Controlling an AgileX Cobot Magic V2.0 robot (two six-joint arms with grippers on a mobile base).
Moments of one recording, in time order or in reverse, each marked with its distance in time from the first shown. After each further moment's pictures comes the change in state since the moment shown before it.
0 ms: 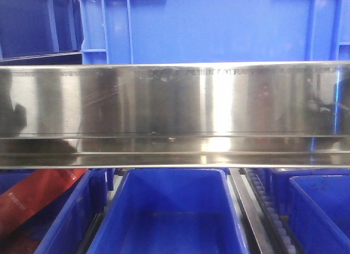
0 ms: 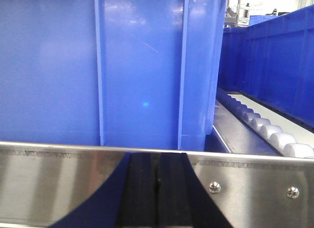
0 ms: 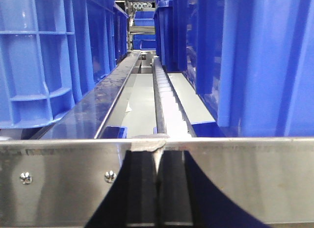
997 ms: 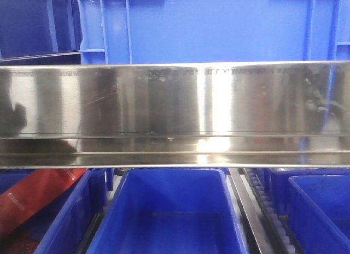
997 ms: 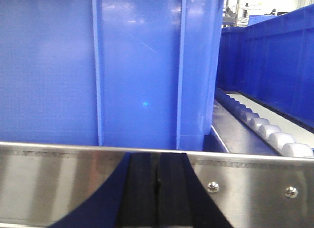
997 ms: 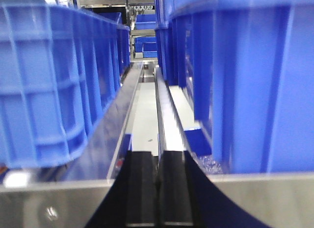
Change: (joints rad) left arm 0.000 0.001 0.000 0.000 0.000 0.000; right arm 0.000 0.003 -0.170 0.025 0.179 0.006
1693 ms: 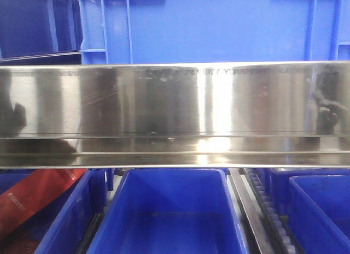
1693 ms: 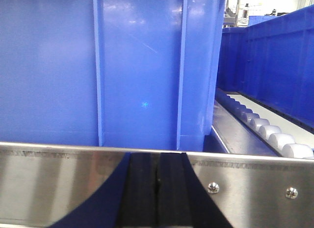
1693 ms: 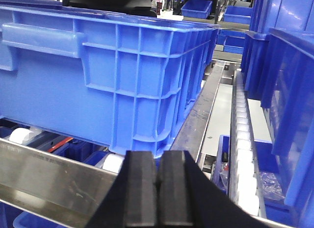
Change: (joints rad) left arm 0.000 0.000 0.000 0.000 -0.002 -0.002; right arm 0.388 0.054 -0.275 -0.122 0.270 0.000
